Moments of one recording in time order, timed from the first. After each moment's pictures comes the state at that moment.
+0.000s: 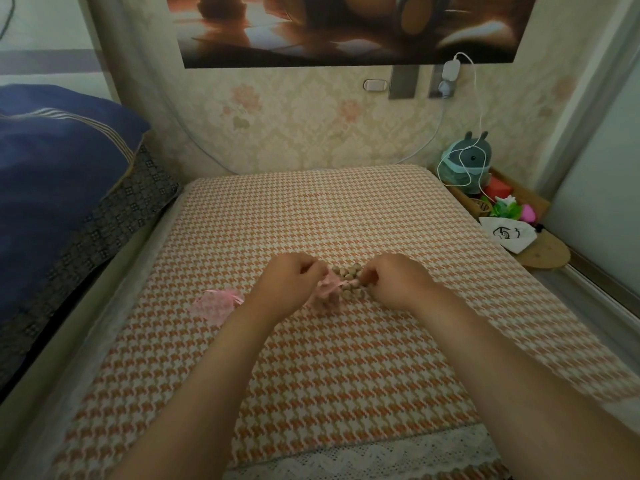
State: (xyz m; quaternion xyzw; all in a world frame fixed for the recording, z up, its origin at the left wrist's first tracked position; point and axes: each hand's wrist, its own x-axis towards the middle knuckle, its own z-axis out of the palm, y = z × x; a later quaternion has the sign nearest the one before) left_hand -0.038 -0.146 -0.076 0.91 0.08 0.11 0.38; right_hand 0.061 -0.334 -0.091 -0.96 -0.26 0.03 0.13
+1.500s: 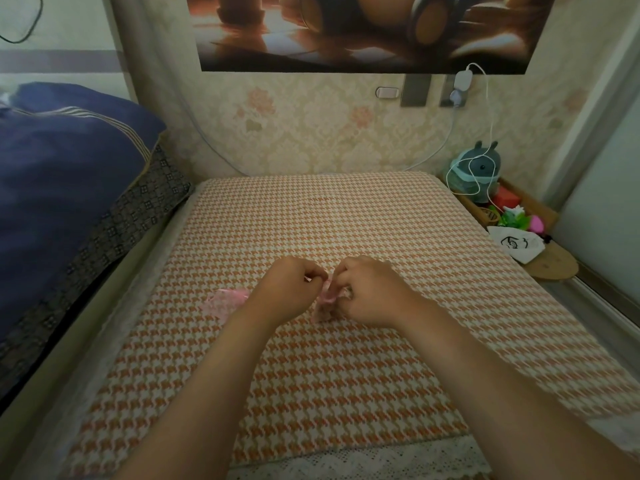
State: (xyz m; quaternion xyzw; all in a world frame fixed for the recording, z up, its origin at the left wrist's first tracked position) left_hand -0.049 -0.131 -0.071 0.94 0.07 0.10 0.33; right_hand 0.023 -0.297 -0.077 -0.89 -0.43 -0.01 0.16
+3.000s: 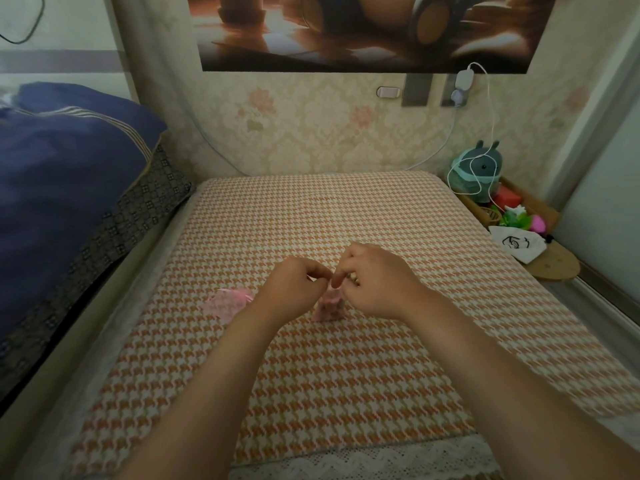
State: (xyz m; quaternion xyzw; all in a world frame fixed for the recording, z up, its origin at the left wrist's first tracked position) left_hand -0.049 -0.136 -0.070 0.92 0.07 0.09 0.38; right_hand 0.026 -0.299 -0.063 -0.90 -0.41 -0.03 0.17
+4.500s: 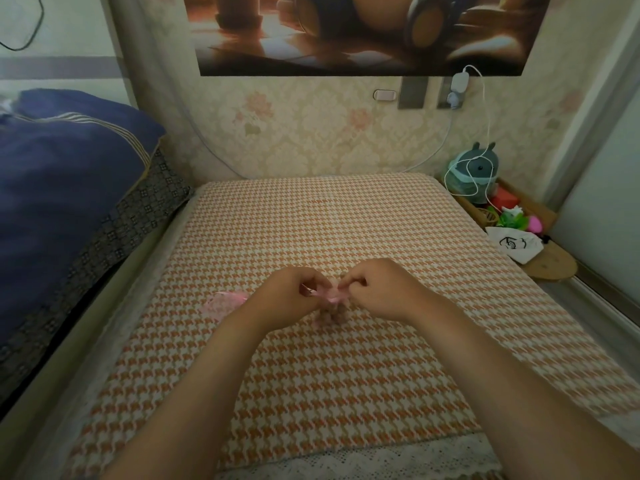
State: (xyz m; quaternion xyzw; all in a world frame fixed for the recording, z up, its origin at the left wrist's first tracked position) left_hand -0.050 -0.121 -0.085 0.92 0.02 0.06 0.39; right_hand 0.022 -0.314 -0.059 -0.90 -0.35 0.08 0.26
